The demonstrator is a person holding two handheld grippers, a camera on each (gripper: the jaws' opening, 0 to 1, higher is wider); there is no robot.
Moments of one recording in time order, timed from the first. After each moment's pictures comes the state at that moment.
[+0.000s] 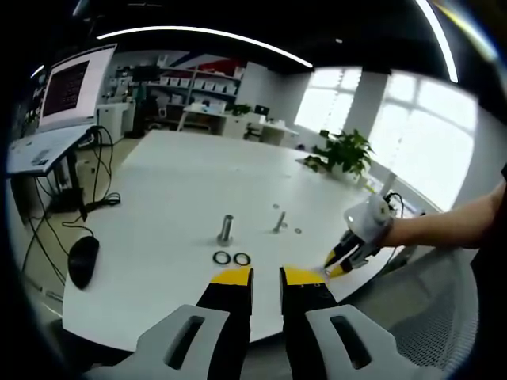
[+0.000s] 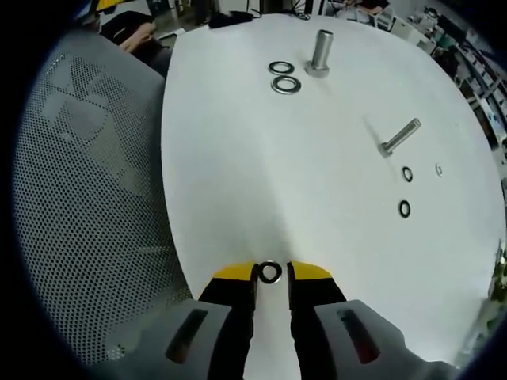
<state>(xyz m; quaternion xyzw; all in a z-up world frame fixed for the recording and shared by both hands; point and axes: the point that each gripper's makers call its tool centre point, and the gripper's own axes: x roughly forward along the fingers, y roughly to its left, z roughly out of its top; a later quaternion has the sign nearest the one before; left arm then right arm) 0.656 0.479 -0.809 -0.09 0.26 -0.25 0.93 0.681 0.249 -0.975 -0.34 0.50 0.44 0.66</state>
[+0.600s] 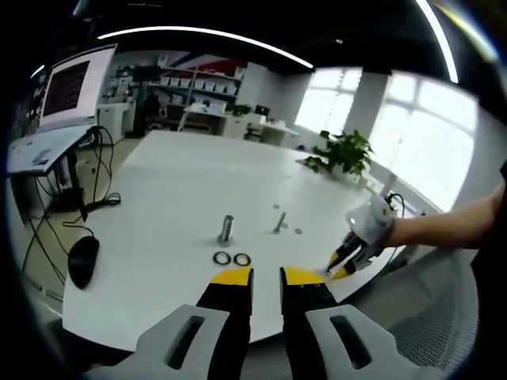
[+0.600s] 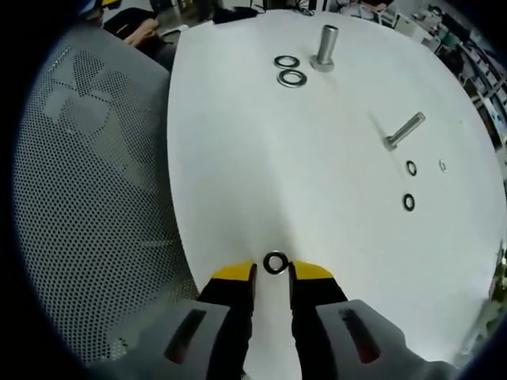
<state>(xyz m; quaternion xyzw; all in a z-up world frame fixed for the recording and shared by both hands) 0.656 0.479 -0.809 -0.09 0.26 -0.25 0.93 0.675 0.243 -0.974 -0.35 0.51 0.45 0.65</state>
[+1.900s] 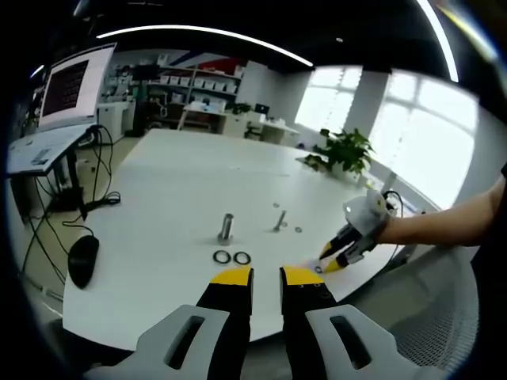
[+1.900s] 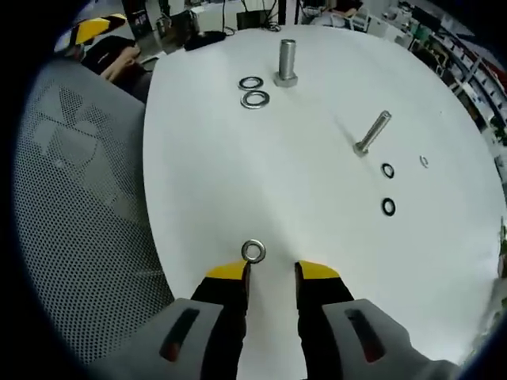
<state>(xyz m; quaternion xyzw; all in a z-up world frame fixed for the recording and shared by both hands) 0.656 0.480 -0.810 -0.09 0.27 -0.25 0.93 0.703 0.251 -0.974 -0.29 0.48 0.42 0.71</state>
